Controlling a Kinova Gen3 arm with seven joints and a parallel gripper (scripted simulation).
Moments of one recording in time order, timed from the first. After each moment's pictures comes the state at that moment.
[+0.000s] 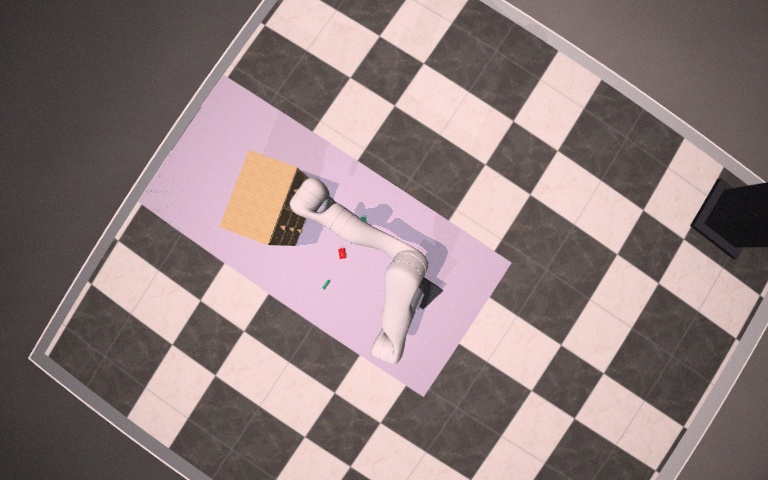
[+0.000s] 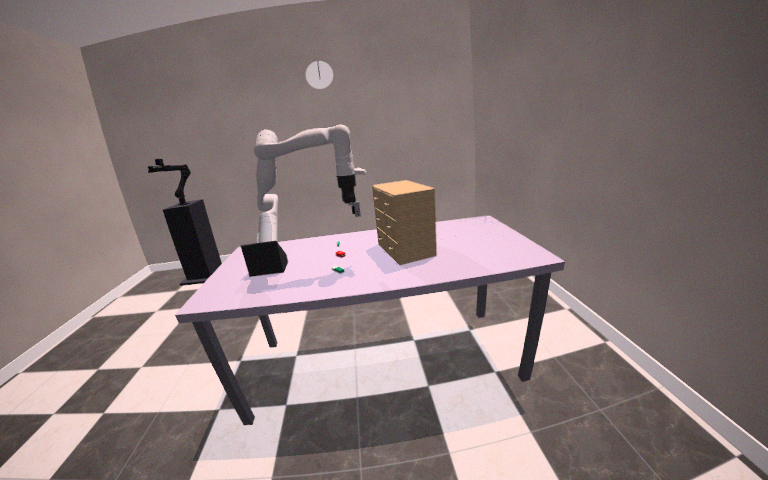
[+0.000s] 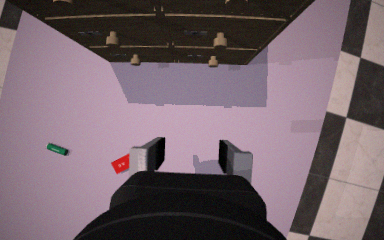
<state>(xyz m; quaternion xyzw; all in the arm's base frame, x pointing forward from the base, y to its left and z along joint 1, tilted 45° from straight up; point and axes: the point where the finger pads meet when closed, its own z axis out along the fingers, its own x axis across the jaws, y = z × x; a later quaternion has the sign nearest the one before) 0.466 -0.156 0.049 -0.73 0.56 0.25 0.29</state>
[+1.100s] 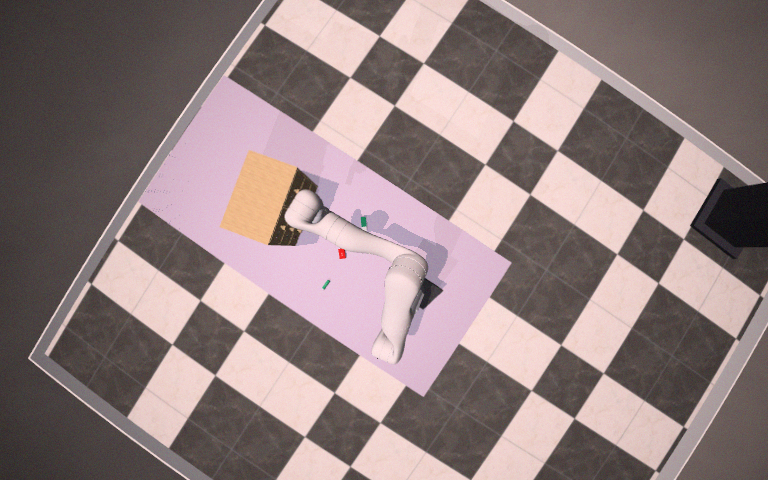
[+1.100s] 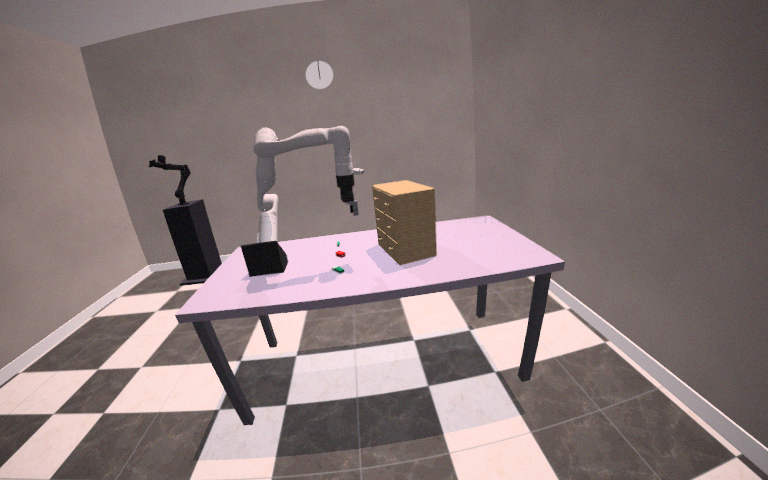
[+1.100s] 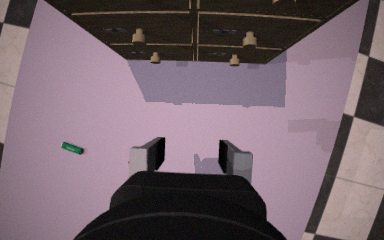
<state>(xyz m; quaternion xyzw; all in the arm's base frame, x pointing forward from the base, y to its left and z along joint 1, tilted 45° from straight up) 0.457 -0.129 0.072 -0.74 0.55 0.26 0.29</state>
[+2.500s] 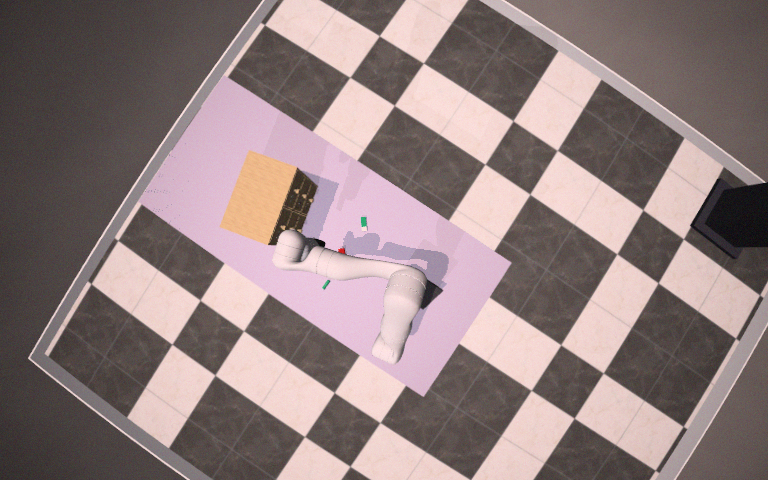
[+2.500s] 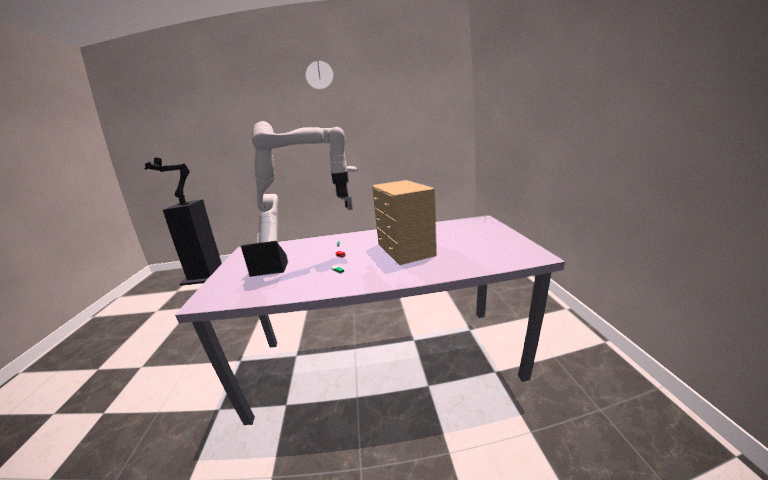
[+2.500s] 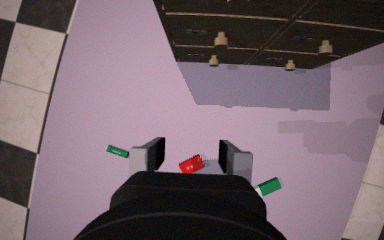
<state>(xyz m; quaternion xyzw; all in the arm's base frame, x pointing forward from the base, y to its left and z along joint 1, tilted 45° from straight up) 0.429 -0.058 0.149 -0.74 0.56 0.25 0.29</state>
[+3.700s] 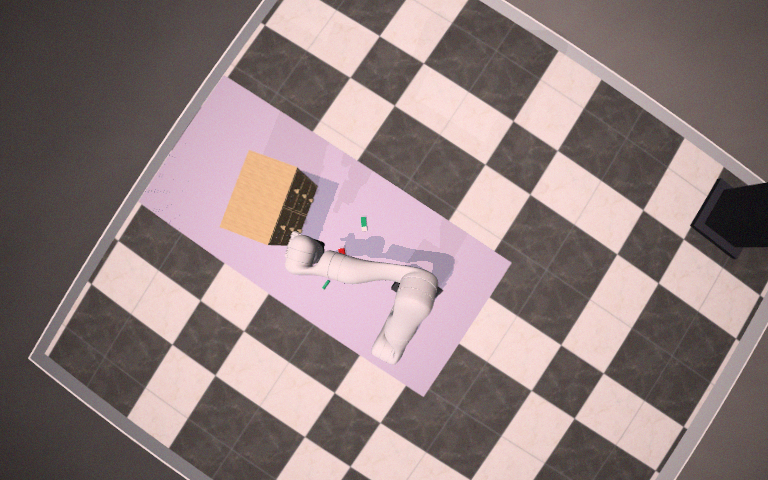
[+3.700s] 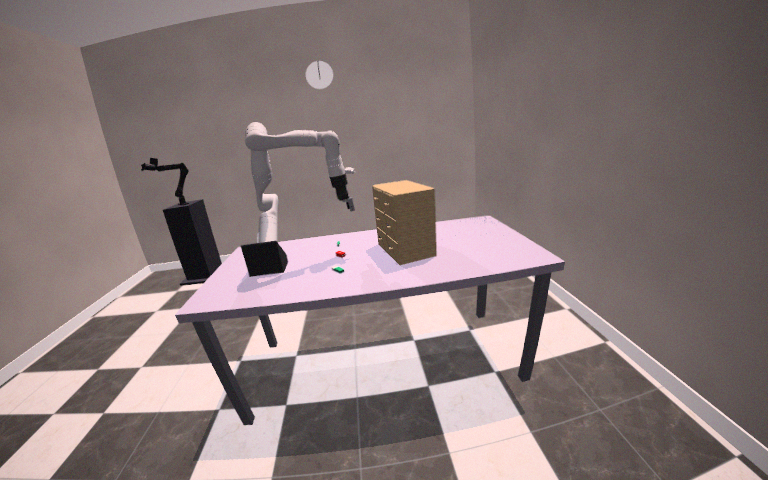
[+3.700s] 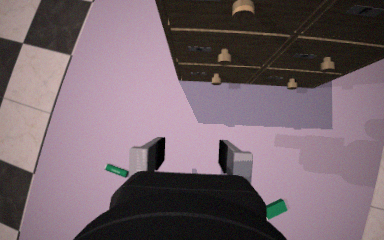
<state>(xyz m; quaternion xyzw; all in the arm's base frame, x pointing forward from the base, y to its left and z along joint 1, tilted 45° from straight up) 0.436 -0.047 0.148 -0.72 0.57 0.22 0.34</state>
